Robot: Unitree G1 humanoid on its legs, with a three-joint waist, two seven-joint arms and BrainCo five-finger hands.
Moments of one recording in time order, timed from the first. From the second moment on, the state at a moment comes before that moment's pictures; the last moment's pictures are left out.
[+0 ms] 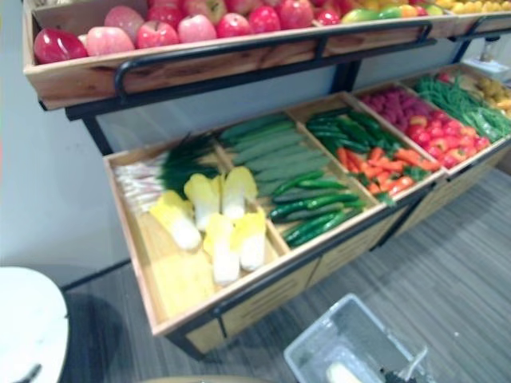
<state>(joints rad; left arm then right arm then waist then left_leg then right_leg) 0.29 0.07 0.78 0.74 0.24 -0.09 0.50 0.18 -0.24 -0.55 1.00 -0.11 -0.13 -0.07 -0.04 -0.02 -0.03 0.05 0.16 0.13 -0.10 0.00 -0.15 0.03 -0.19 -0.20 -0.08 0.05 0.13</state>
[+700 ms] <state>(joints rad) 0.26 0.08 0.36 1.02 0.13 -0.07 0.06 0.09 -0.28 -0.54 1.09 -0.16 -0.10 -0.04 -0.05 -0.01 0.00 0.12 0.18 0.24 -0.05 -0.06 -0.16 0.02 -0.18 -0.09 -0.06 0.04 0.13</state>
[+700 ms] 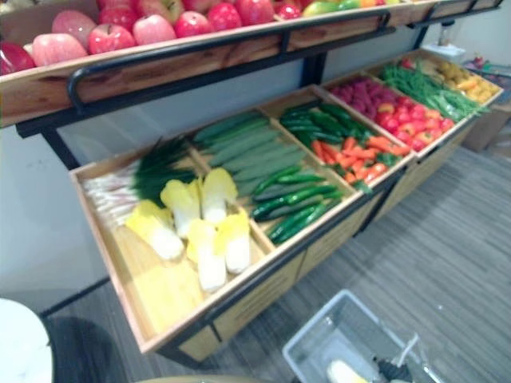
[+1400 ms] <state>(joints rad) 0.21 0.13 0.25 0.94 0.15 -0.09 0.06 0.04 -0.22 -0.42 0.98 -0.12 -0.11 -0.03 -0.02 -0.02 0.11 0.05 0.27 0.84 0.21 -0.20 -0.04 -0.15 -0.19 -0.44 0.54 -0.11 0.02</state>
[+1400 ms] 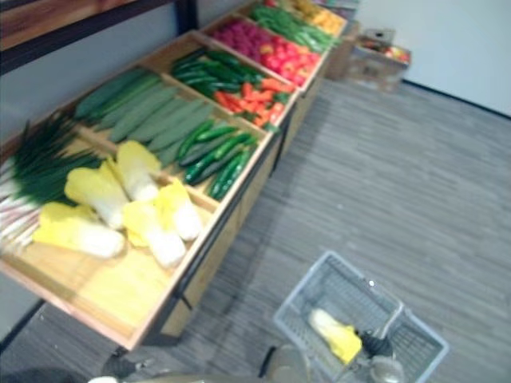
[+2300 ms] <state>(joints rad) 0.30 0.08 0.20 0.98 0.13 -0.11 0.04 0.02 -0.23 -0.22 0.94 -0.12 -0.13 -0.03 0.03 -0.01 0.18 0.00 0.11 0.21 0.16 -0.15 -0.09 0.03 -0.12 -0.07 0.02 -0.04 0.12</state>
